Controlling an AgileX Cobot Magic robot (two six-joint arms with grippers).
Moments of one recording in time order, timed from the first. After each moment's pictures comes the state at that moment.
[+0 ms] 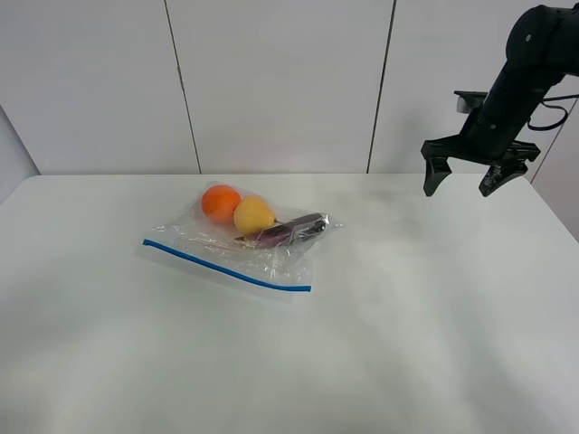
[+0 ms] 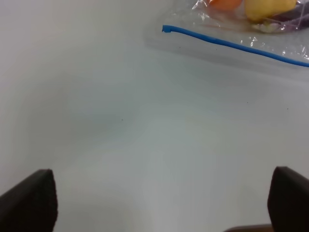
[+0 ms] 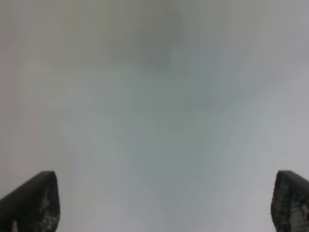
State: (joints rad) left arm 0.01 -0.01 -0.57 -0.09 1.17 0.07; right arm 0.00 2.03 -1.77 0.06 1.21 -0.12
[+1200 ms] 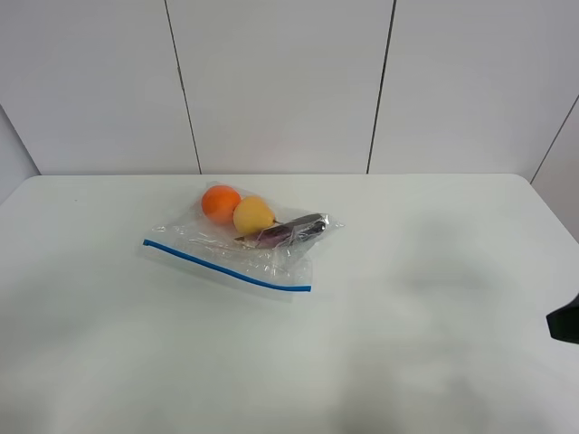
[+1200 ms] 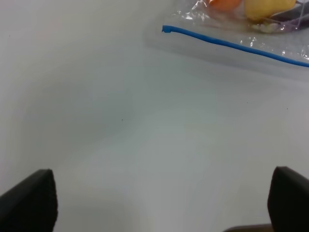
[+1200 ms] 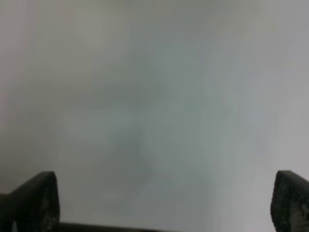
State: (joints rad) left arm 0.01 -0.01 -0.57 -0.09 1.17 0.07; right arm -0.03 0.68 -0.61 0.06 1.05 -0.12
